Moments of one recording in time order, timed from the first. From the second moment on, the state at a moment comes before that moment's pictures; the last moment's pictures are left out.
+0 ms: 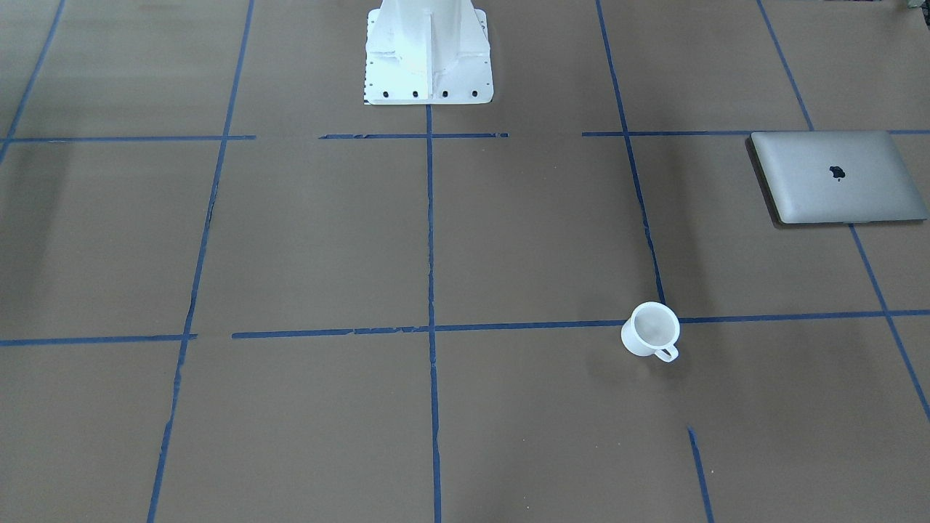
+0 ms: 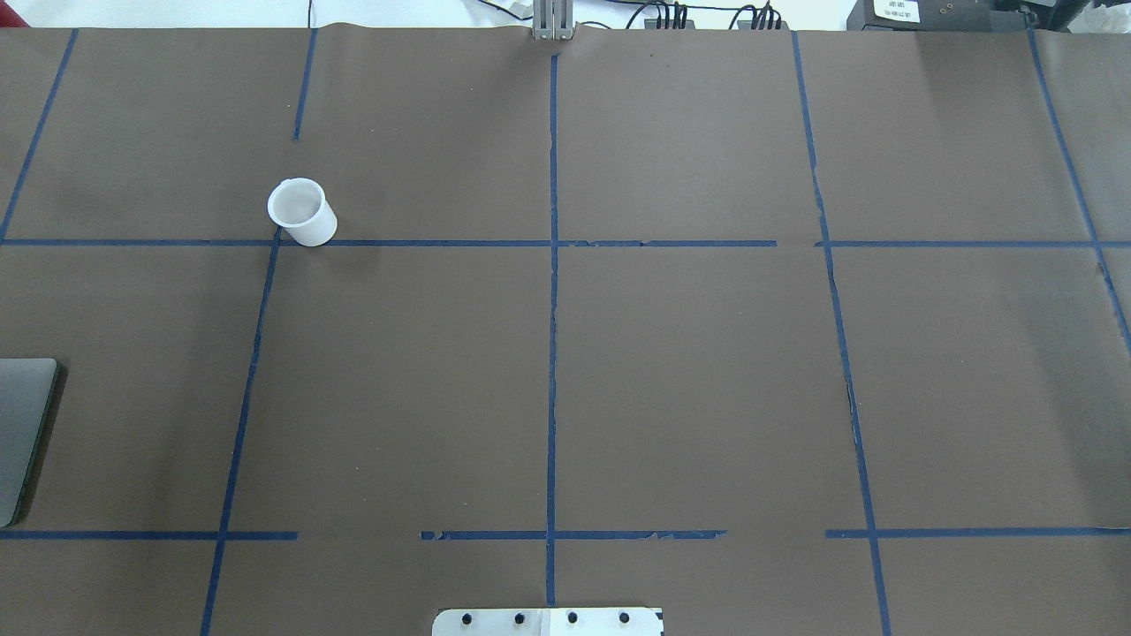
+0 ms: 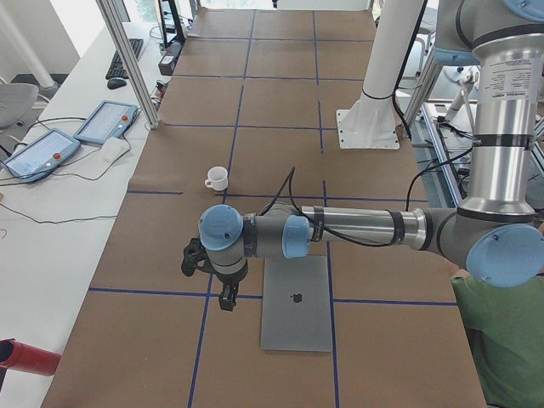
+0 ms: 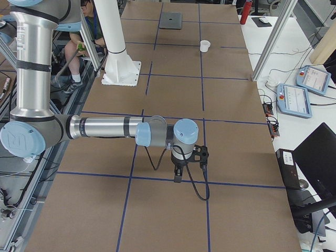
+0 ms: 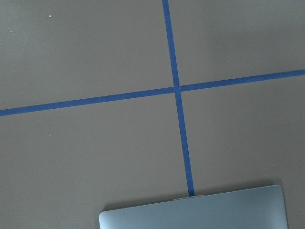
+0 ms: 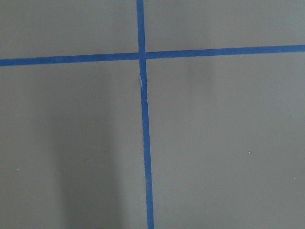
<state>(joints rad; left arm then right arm) -1.63 -1.56 -1.62 -1.52 -2.38 0.19 1.54 -1.68 1.73 -1.64 2.31 0.07</state>
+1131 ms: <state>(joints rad) -1.42 -1.83 -1.75 -1.44 -2.41 -0.21 1.54 -1.68 1.73 -1.64 2.31 0.07</state>
